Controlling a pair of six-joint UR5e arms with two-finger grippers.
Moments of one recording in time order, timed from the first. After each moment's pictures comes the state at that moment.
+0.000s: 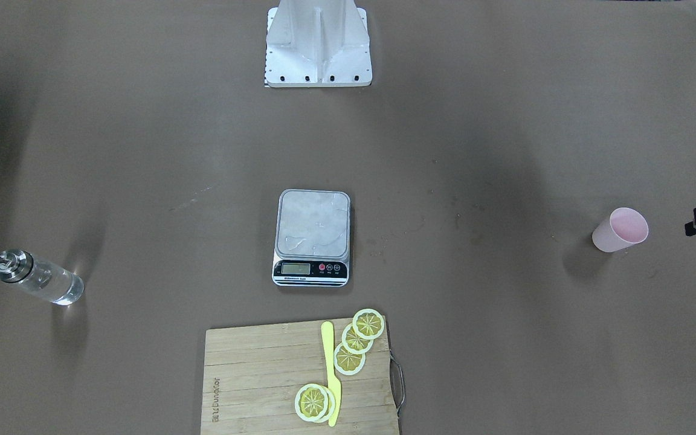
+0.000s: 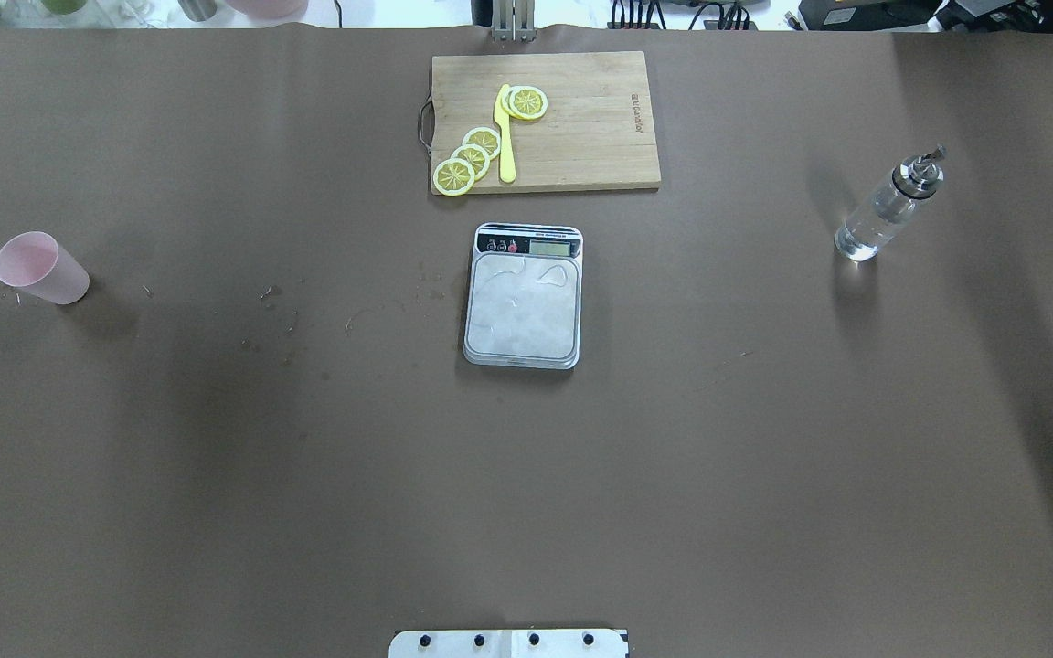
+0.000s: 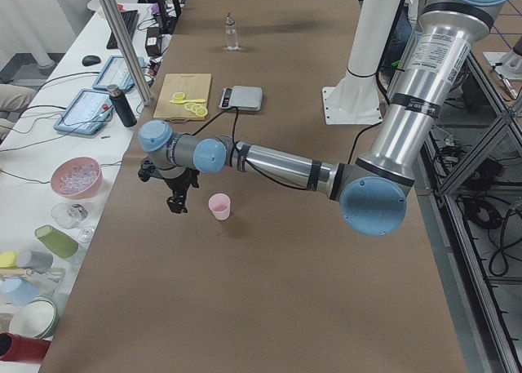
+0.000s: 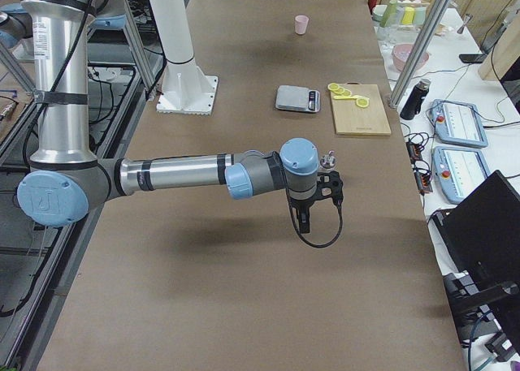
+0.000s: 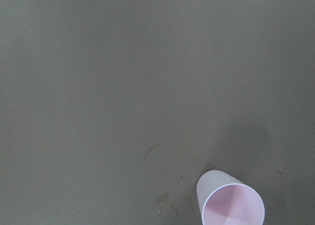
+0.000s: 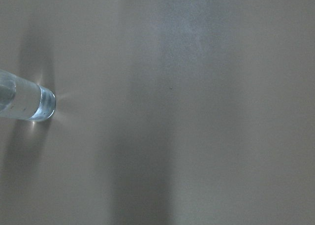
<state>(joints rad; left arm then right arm) -1.34 -1.91 -1.43 -1.56 -2.39 -0.04 1.50 -1.61 1.73 -1.39 2.40 0.18</state>
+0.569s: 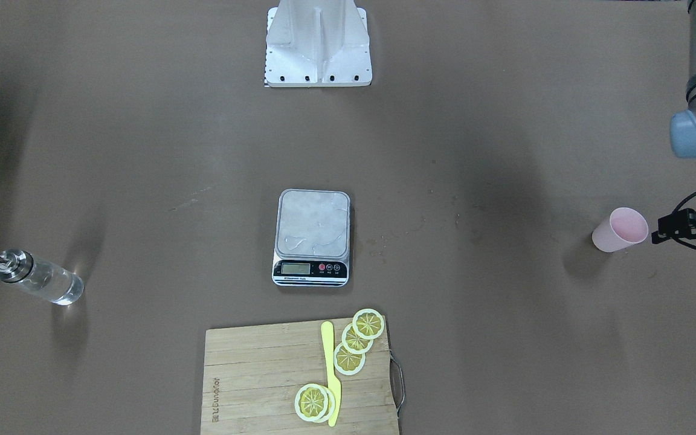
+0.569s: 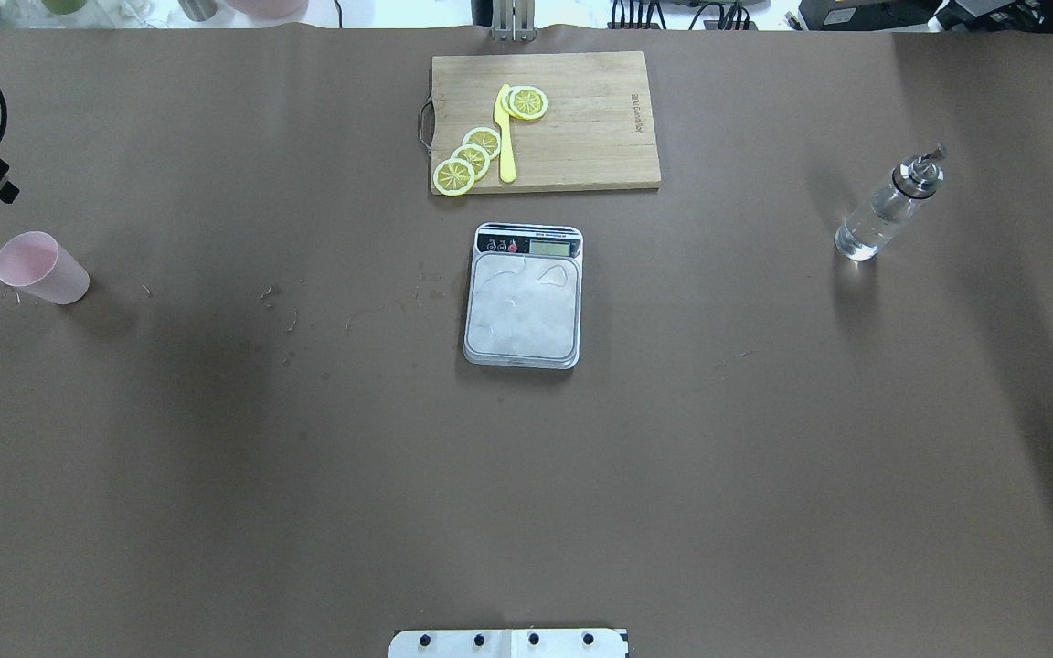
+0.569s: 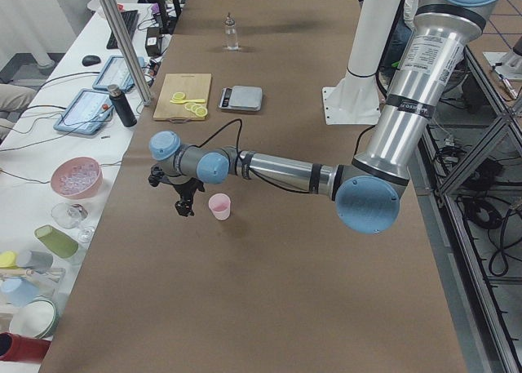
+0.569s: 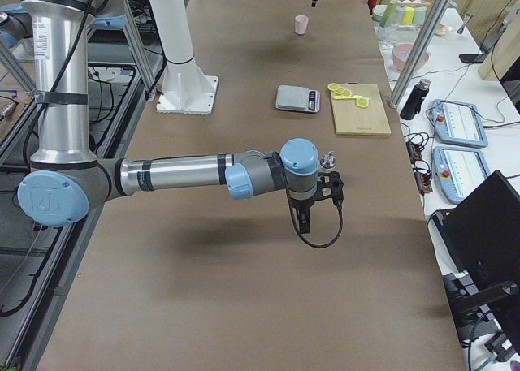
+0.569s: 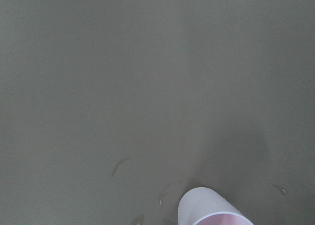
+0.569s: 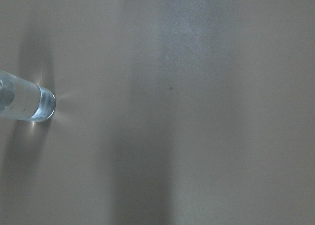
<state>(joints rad) -1.28 -1.90 -1.36 -1.68 -2.38 -0.11 1.50 -1.61 1.72 -1.39 2.40 0.18</state>
